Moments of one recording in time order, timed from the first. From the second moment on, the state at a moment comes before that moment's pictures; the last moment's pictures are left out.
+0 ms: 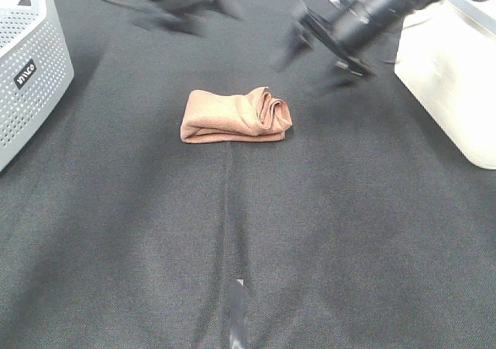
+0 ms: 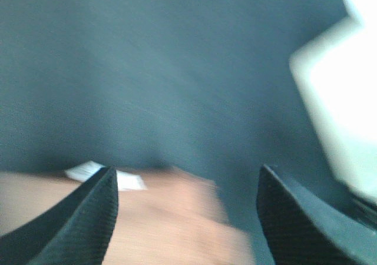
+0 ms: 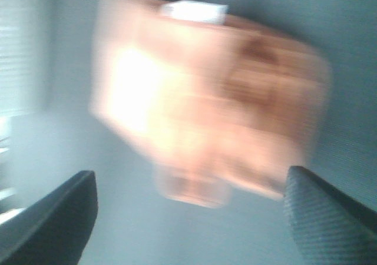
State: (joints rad) left arm -0.29 2.34 -2.15 -0.38 0.65 -0.17; right arm 0.14 2.44 -2.14 0.85 1.17 -0.26
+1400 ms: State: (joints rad) left arm -0.17 2.30 -2.15 -0.23 0.87 -0.16; right arm 0.13 2.54 -2.14 0.94 1.20 -0.41
